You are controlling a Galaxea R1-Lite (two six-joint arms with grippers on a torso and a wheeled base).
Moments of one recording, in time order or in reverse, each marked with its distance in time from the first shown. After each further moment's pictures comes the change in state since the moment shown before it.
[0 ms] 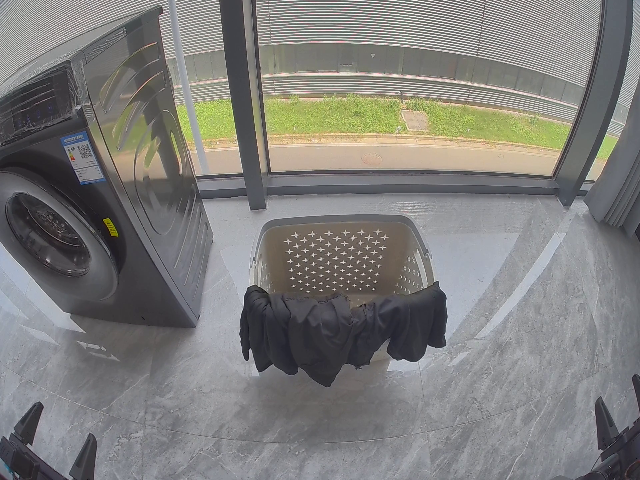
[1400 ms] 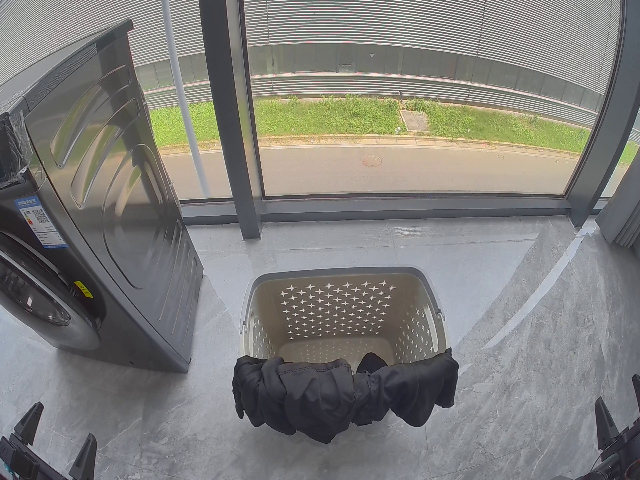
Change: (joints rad) left arm 0.000 0.000 0.000 0.000 0.000 -0.009; right arm 0.001 0.000 0.000 0.000 0.000 0.000
